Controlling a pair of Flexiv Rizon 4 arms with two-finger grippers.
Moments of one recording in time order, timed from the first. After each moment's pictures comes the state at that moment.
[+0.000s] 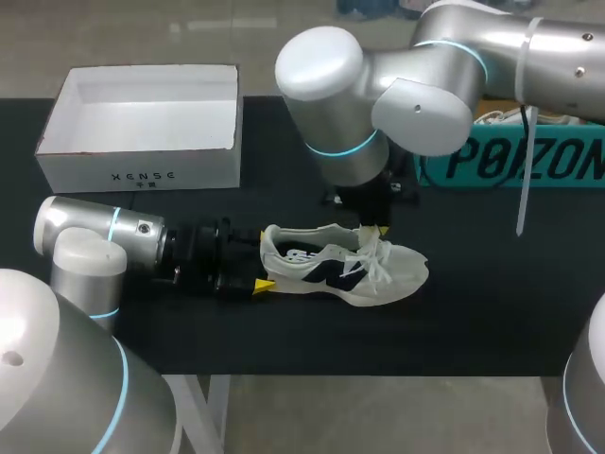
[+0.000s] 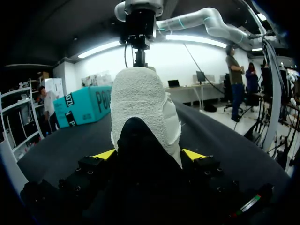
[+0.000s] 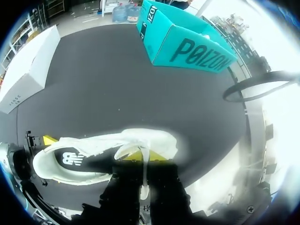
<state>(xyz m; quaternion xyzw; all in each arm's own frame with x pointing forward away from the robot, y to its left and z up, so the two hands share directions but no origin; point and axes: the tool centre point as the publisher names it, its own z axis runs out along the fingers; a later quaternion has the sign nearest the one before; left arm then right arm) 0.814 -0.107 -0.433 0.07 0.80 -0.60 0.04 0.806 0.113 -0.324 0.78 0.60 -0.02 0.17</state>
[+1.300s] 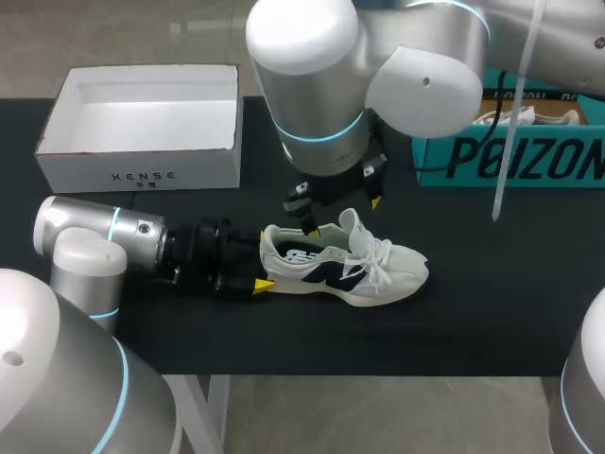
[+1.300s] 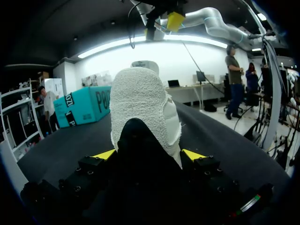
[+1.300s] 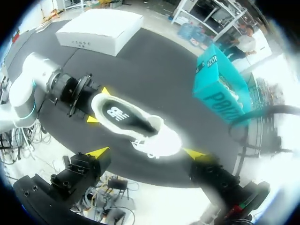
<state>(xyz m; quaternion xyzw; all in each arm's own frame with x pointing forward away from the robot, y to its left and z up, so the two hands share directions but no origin) 0.814 -0.107 -0.433 0.07 0.80 -0.60 0.04 0.753 0.177 -0.234 0.53 0.83 0.01 0.15</state>
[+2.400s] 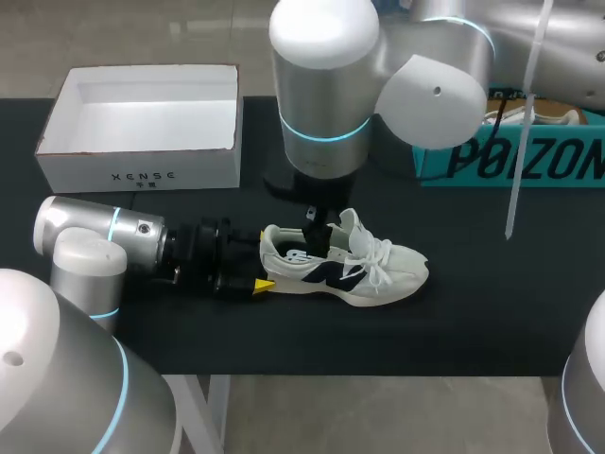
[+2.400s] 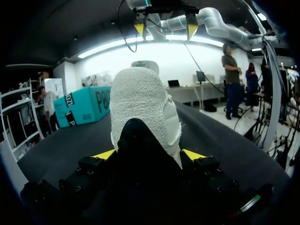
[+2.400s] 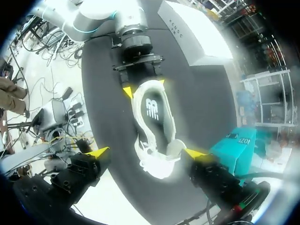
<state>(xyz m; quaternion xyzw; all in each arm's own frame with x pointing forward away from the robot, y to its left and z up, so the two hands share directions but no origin) 0.814 -0.107 -0.433 0.07 0.80 -0.60 0.04 0.752 0.190 -0.252 0.16 0.98 -0.01 0.10</state>
